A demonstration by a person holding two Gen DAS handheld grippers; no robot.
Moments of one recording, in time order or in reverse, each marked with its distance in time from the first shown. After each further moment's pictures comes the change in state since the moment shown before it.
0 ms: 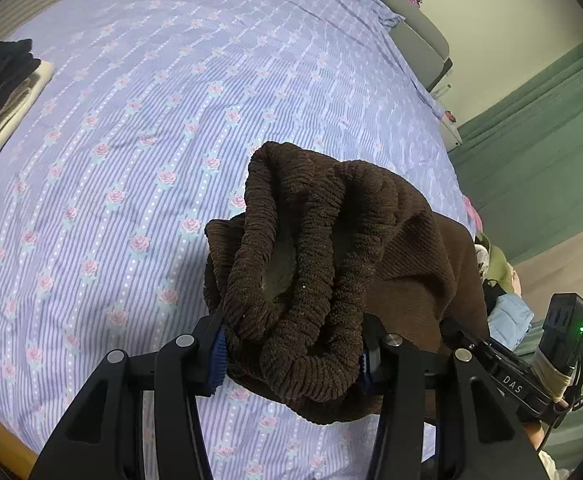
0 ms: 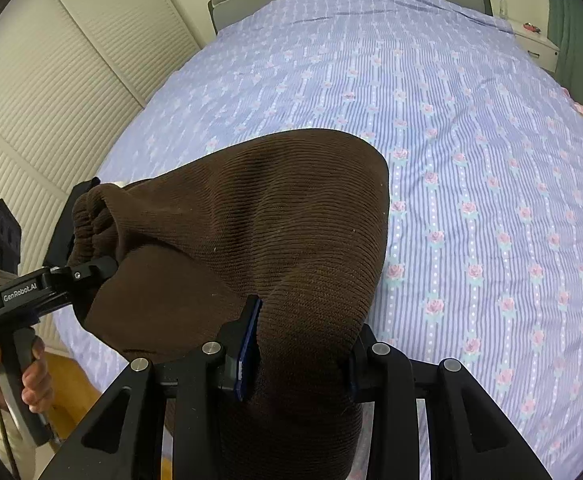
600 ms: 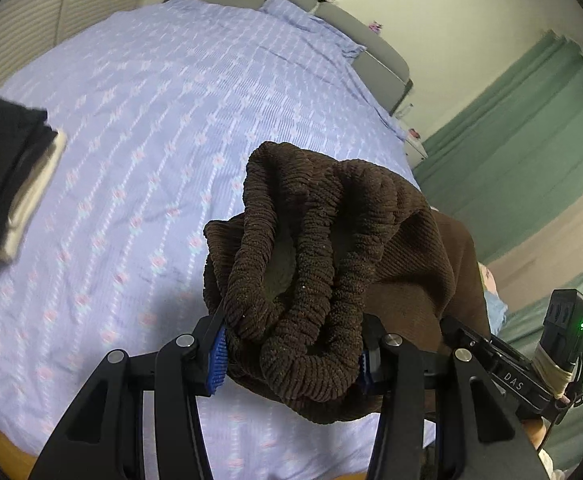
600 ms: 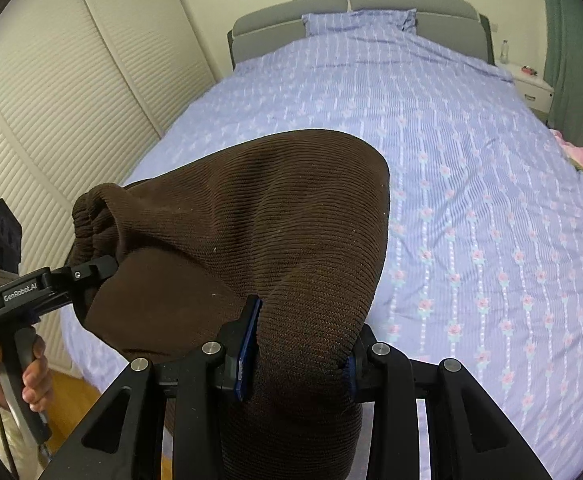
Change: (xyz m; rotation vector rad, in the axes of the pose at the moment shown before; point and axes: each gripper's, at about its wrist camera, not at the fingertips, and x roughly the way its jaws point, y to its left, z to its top) left arm -0.114 0.051 0.043 0.126 -0.083 -0.097; right arm -0.058 0.129 0.012 -0.015 -0.155 -0.068
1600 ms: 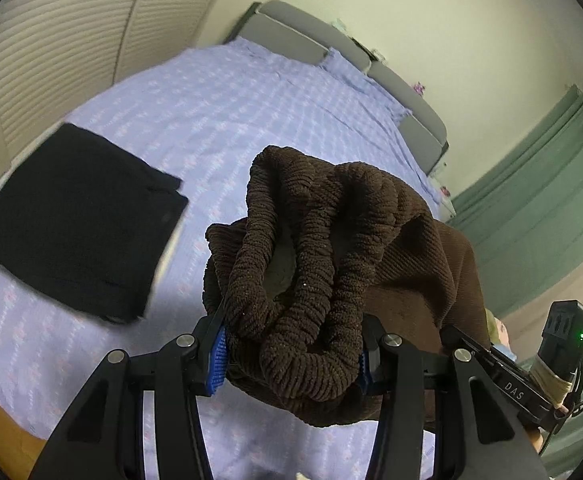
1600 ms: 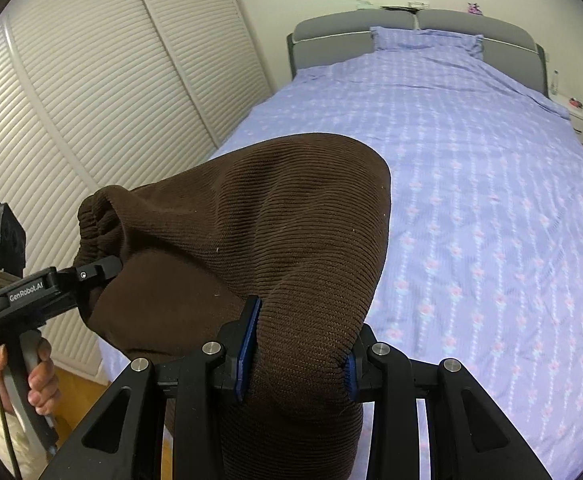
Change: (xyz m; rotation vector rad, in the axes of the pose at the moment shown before) left arm -0.142 0.168 0.065 -0.110 -0.161 0.080; right arm 0.056 0.203 0.047 -0.106 -0.024 0.136
